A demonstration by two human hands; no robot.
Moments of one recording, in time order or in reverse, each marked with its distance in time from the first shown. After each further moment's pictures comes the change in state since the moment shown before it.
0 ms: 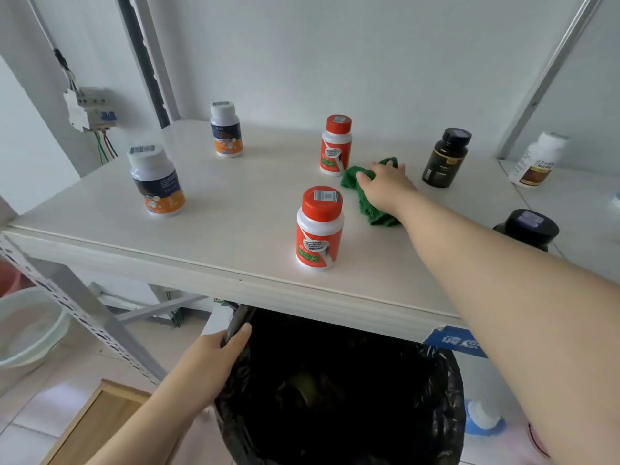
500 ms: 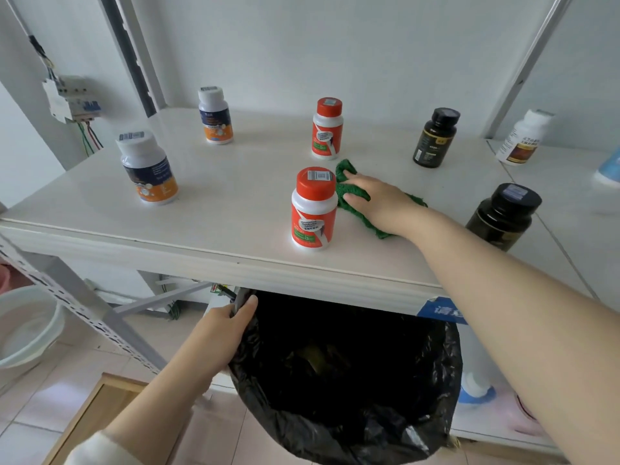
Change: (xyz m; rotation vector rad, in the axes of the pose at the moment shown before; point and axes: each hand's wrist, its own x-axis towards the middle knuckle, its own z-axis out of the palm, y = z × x) left_hand 0.005 0.009 0.006 -0.080 -0.030 -0.054; right_hand -0.057 0.014 0.007 0.077 -0.111 -0.314
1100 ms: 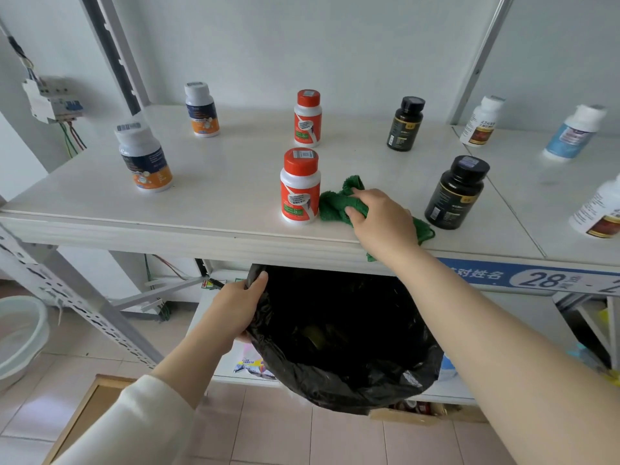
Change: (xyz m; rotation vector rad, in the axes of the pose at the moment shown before) left_hand -0.018 0.018 0.014 0.034 -0.075 -0.012; right_hand -0.083 -0.017 0.029 -0.024 0.351 0.202
